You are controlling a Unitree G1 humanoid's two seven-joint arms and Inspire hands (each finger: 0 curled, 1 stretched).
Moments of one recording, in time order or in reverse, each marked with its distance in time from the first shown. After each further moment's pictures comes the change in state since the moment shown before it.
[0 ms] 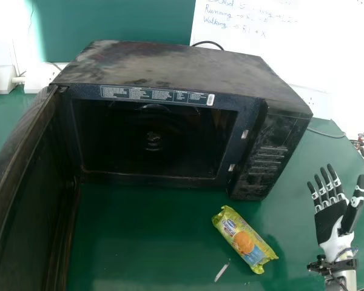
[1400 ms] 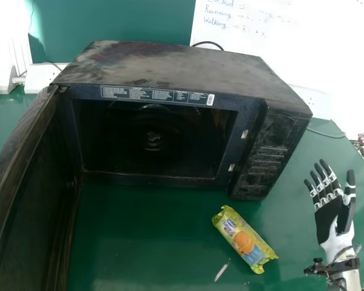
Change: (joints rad) left arm 0.021 0.000 0.000 -0.024 -0.001 0.000 0.004; right arm 0.053 -0.017 0.031 -0.124 -0.144 -0.038 0.004
